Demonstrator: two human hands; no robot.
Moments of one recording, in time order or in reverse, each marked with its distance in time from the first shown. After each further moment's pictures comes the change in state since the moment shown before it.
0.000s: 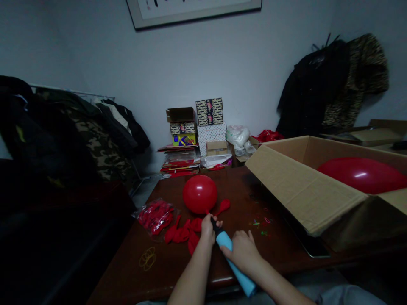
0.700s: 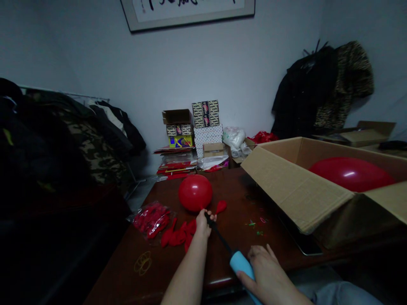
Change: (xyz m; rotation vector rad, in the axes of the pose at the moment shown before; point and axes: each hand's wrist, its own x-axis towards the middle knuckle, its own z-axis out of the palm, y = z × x) left_hand 0.008 0.022 0.019 -0.049 0.001 -0.023; right_hand -0.073 0.030 -0.047 0.074 -0.023 -0.043
